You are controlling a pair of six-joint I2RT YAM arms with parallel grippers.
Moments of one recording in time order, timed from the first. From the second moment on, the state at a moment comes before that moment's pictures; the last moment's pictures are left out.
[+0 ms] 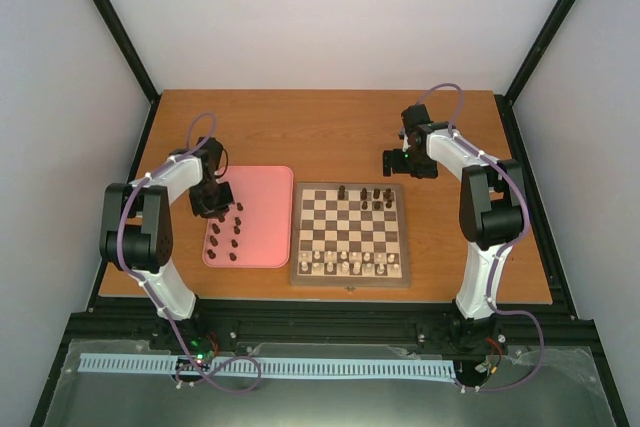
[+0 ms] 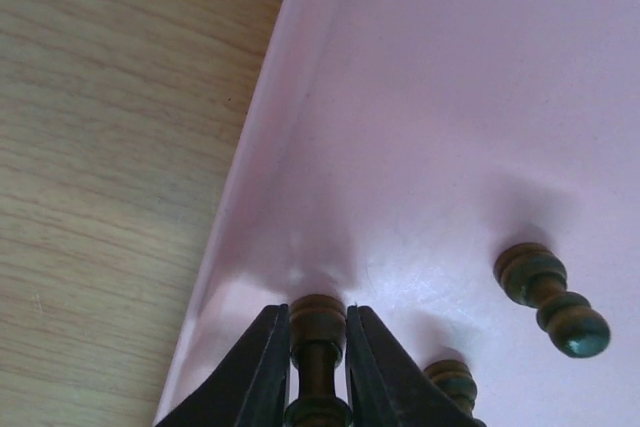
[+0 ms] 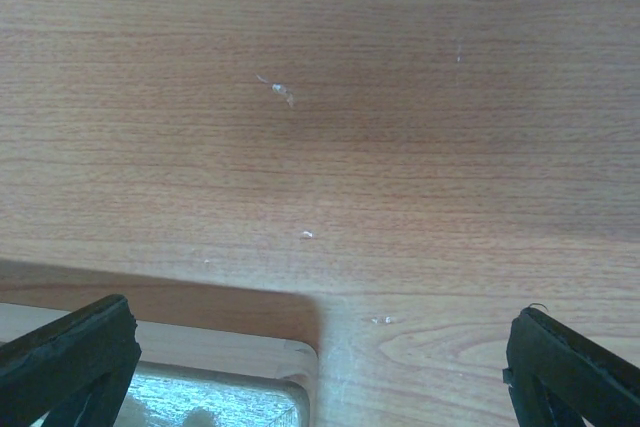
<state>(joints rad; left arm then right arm) -0.06 1.73 1.09 -0.88 -0.02 -0.46 0.22 1.98 1.47 -0.75 -0.04 0.19</state>
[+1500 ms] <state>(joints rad) -0.62 2.30 2.40 -1.25 0.11 -0.43 0.22 2.02 1.51 -0.77 -0.04 0.19</state>
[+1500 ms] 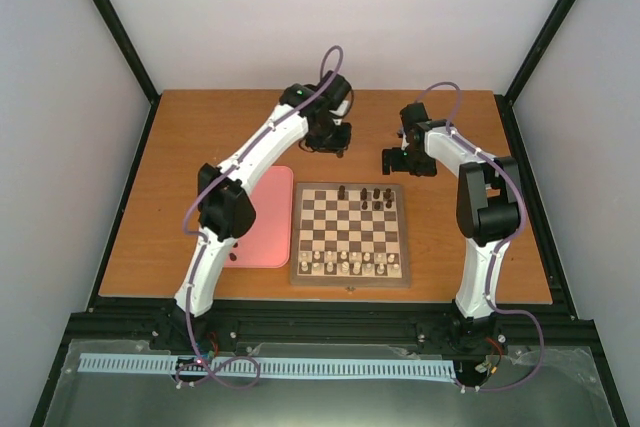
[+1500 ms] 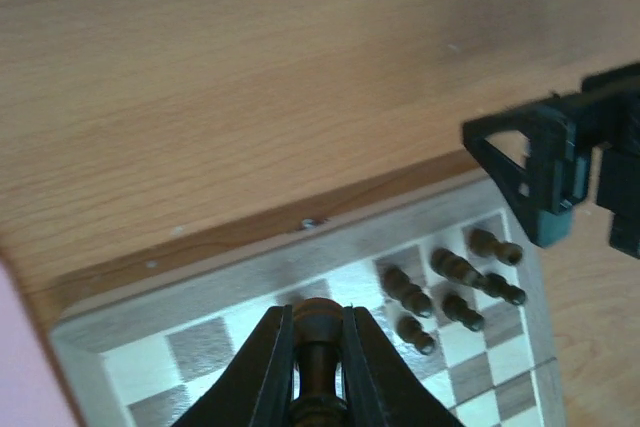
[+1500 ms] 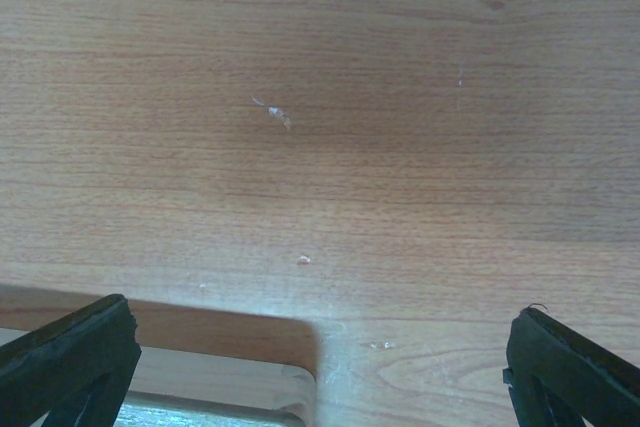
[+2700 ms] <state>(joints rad) -0.75 2.37 2.30 -1.25 0.12 -0.40 0.22 2.02 1.51 -0.77 -0.04 0.19</state>
